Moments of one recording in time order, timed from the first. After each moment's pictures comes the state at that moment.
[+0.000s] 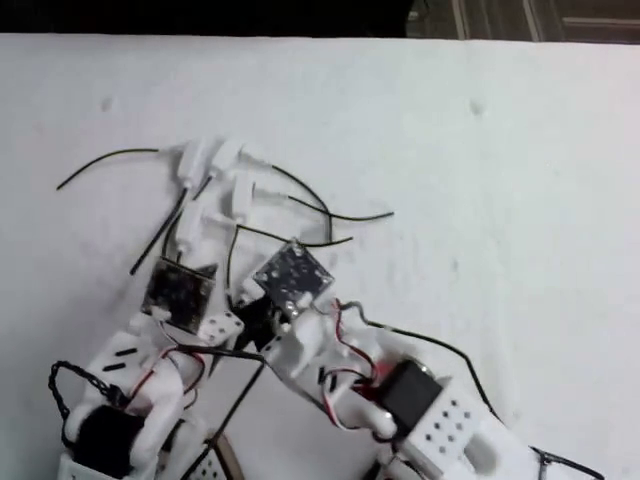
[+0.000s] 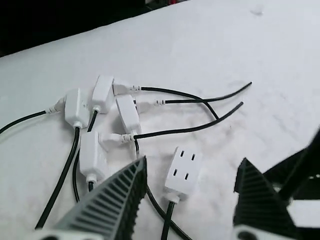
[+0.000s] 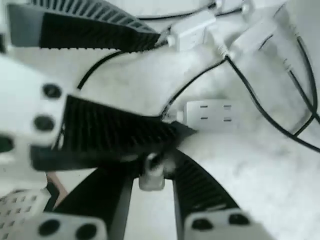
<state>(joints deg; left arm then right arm) 13.3 -104.0 75.2 69.2 -6.9 -53.9 -63.5 61.6 54.5 -2.2</state>
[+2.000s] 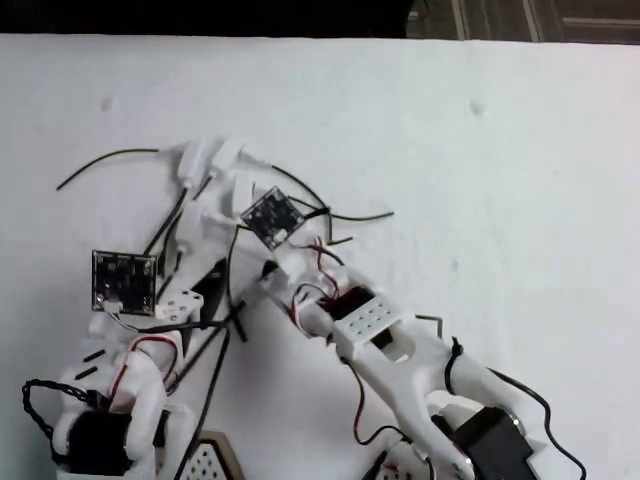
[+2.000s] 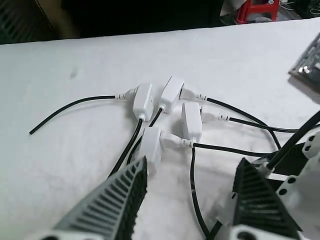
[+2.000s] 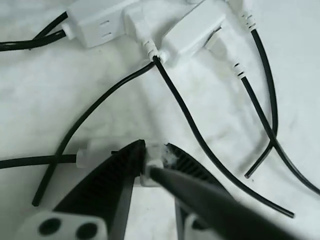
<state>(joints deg) -2.9 -104.0 74.5 67.1 -3.5 -39.1 -17.5 58.7 14.1 12.3</state>
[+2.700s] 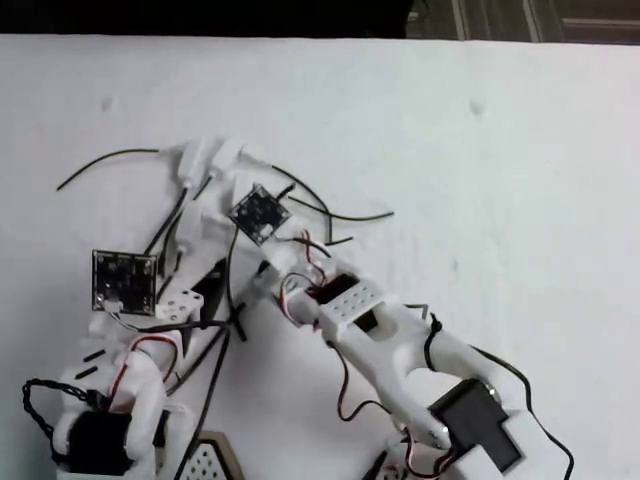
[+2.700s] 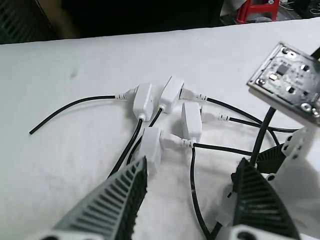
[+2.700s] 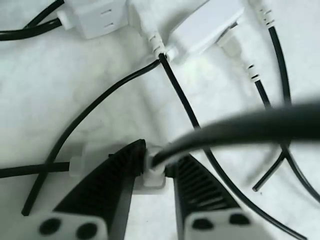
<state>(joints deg) -2.9 -104.0 74.5 67.1 -3.5 -39.2 -5.3 52.0 15.1 13.6</state>
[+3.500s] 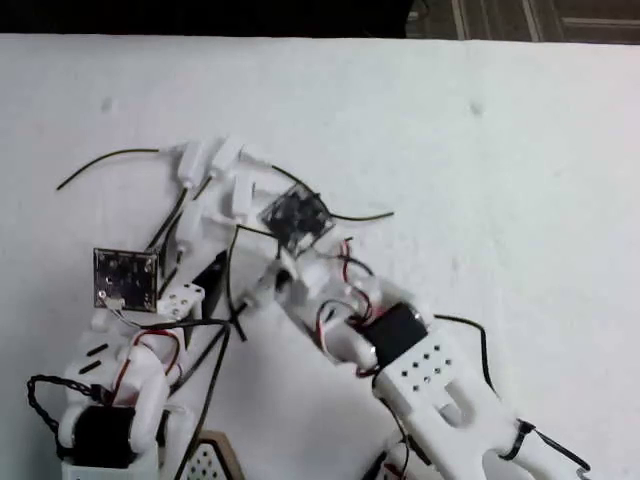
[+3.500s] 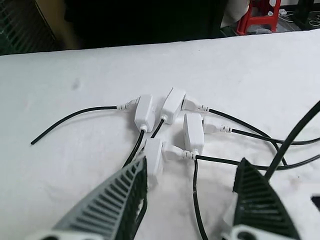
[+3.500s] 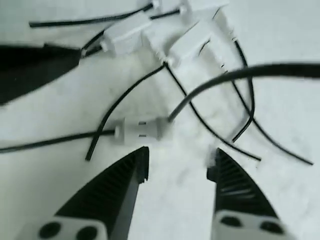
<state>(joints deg) -3.4 -104.0 76.7 61.9 -3.5 -41.2 -48.0 54.2 51.9 8.4</state>
